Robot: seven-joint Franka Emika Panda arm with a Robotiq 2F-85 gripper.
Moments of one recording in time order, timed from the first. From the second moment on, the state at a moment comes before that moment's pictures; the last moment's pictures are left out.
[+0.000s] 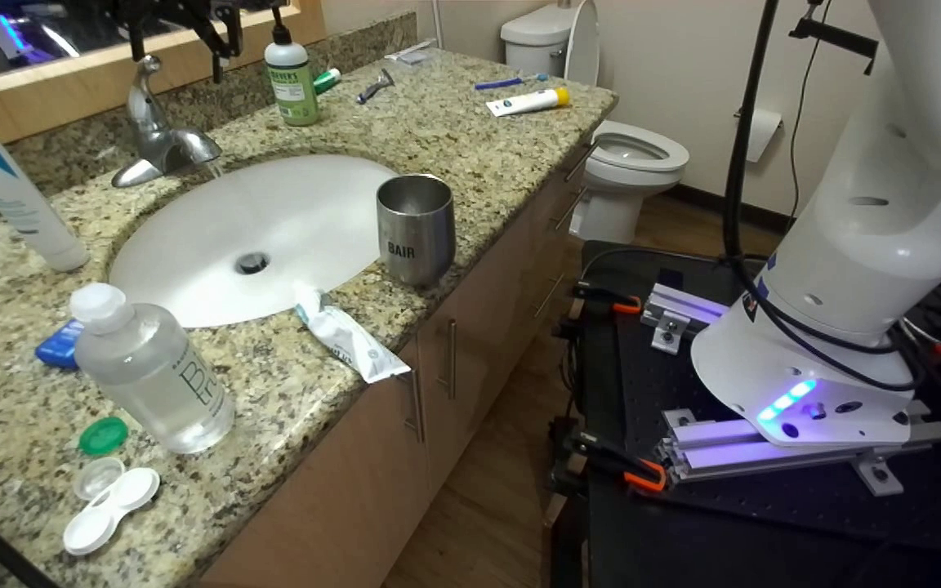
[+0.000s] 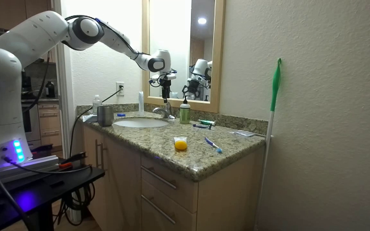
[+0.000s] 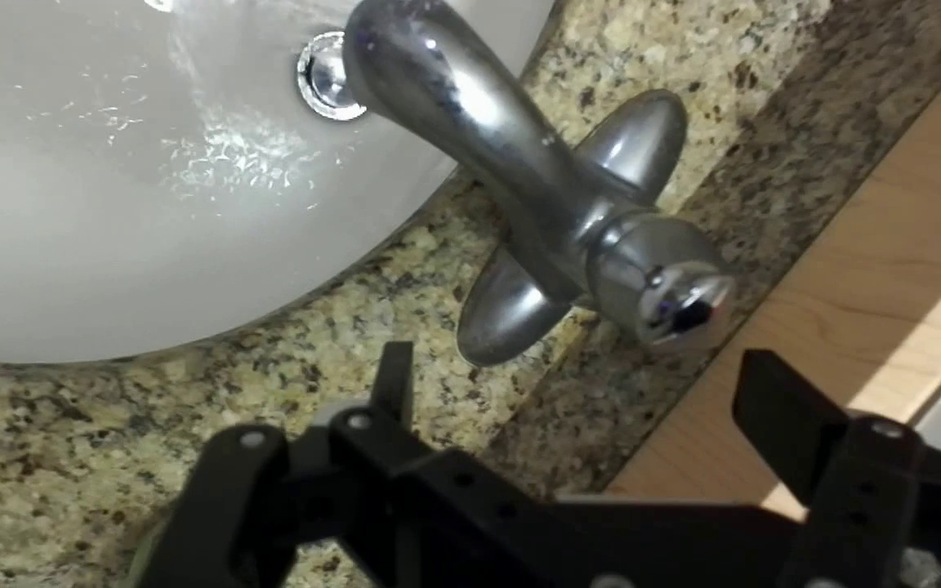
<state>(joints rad) -0.21 0.76 -0.14 -1.21 0.32 2.24 0.77</state>
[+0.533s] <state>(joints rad) -0.20 0.77 -0.12 -1.20 0.32 2.20 0.80</state>
